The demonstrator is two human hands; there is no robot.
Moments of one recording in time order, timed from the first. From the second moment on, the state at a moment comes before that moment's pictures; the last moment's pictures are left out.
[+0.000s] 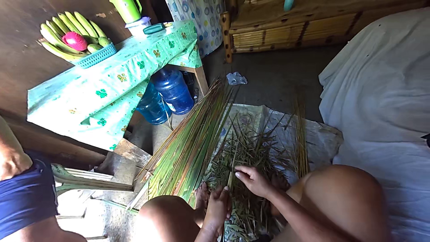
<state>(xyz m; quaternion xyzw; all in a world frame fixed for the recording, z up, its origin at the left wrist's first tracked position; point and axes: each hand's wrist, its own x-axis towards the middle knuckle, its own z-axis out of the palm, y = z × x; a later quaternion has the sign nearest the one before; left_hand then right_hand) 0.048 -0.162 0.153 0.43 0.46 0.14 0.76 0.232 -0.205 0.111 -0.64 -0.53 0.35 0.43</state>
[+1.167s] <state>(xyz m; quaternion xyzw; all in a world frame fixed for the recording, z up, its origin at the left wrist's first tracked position) 0.039 -0.168 0.134 0.48 0.50 0.19 0.69 0.241 -0.209 0.137 -0.63 -0.50 0.45 0.39</state>
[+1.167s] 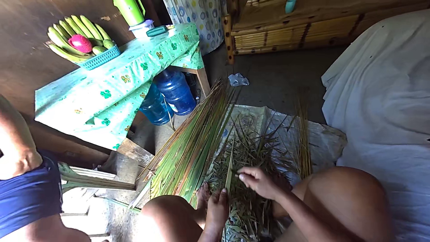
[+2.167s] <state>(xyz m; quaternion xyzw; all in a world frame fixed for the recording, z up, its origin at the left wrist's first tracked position) 0.042 -0.169 0.152 0.45 0.46 0.12 0.75 0.231 -0.205 0.137 -0.58 -0.36 0.58 0.45</state>
